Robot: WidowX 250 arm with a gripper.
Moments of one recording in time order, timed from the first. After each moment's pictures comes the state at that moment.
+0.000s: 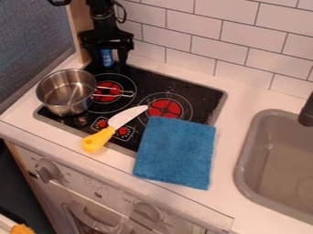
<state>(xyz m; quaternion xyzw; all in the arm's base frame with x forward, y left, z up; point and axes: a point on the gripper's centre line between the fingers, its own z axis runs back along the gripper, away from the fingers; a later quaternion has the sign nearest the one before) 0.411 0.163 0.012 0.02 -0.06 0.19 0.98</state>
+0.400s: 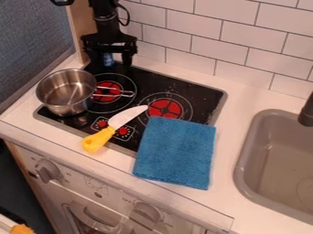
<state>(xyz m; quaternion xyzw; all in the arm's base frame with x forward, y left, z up) 0.411 0.151 0.013 0.01 -0.05 0.18 0.98</state>
